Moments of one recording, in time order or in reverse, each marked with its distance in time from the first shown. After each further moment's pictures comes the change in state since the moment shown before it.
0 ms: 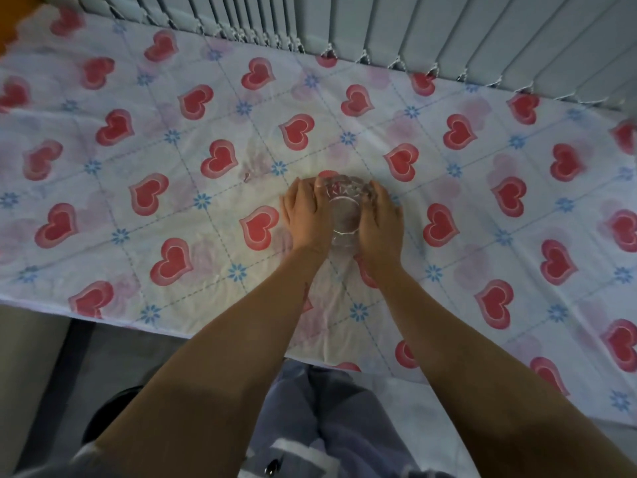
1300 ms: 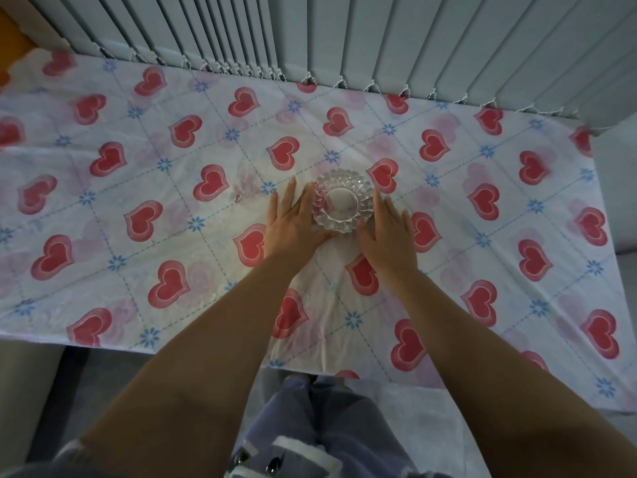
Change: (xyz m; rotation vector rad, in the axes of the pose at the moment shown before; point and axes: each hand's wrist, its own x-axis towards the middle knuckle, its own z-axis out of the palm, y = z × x) left_hand 0.015 -0.006 -0.033 0.905 -0.330 0.496; right_hand 0.009 0.021 -0.038 -0.456 -0.130 -0.180
